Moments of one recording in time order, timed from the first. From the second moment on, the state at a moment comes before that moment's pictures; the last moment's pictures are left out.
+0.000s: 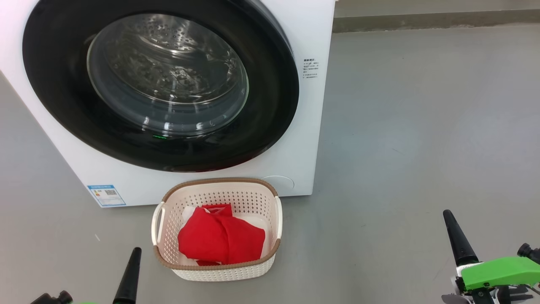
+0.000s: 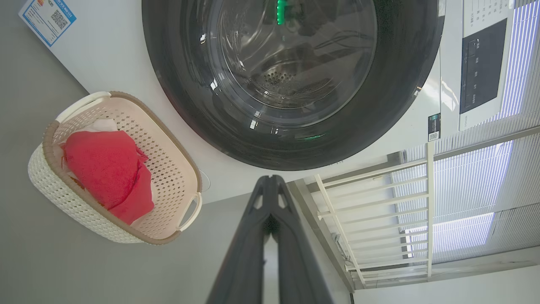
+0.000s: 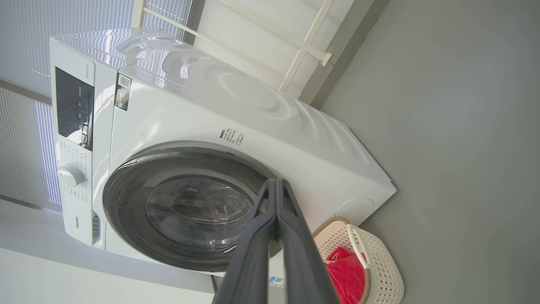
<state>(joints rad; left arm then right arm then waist) -0.01 0.05 0.05 0.23 -1.26 -0.09 0.03 -0.01 -0.03 -0.11 0.25 1.26 0.13 0.02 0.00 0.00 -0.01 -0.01</state>
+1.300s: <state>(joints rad) -0.07 0.04 0.08 0.27 -1.60 -0.12 0.11 -0.06 -0.04 -0.13 0.27 1.60 0.13 0.11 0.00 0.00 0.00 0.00</state>
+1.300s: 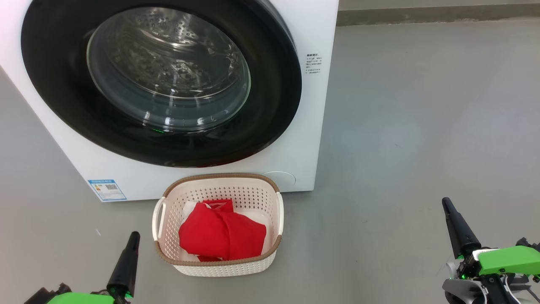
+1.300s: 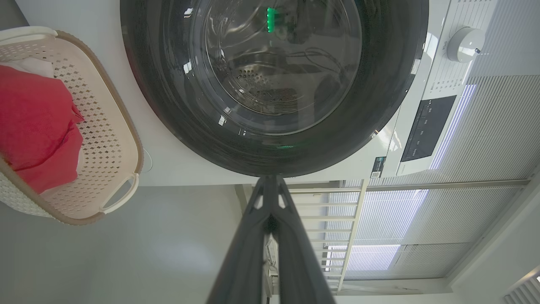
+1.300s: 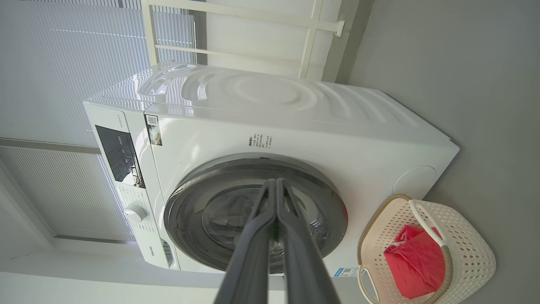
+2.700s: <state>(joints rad) -0.07 0.04 0.08 0.27 -1.60 -0.12 0.11 -0.06 -0.04 -0.13 0.27 1.60 0.13 0.11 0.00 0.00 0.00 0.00</state>
